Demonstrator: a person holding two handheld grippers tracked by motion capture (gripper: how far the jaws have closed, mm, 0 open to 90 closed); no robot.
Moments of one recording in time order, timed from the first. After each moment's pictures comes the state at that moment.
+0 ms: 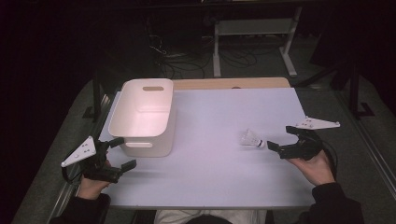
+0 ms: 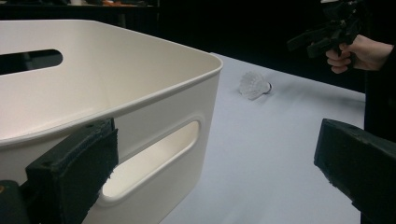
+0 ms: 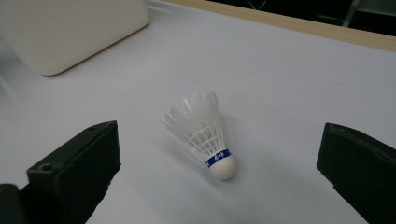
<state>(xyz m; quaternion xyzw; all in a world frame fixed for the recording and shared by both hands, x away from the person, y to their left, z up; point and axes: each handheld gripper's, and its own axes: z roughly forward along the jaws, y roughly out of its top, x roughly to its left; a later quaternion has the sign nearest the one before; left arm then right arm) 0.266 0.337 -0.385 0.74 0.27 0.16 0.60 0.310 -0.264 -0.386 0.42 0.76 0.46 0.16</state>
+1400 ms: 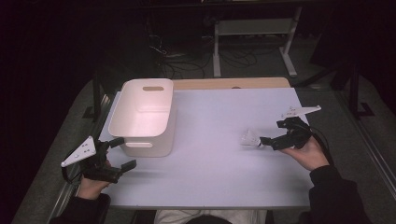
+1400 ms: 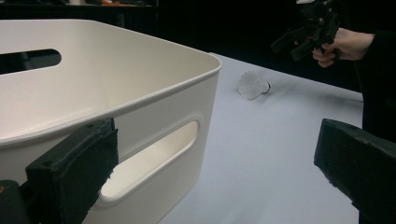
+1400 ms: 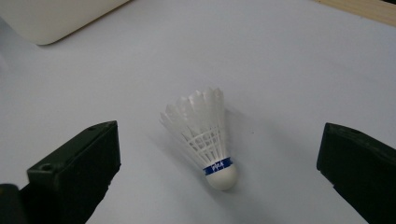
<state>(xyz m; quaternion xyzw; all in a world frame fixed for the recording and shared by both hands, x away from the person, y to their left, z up) 0.266 0.337 -0.385 0.74 0.26 0.15 0.60 0.349 -0.247 -0.381 0.40 0.82 0.40 0.12</state>
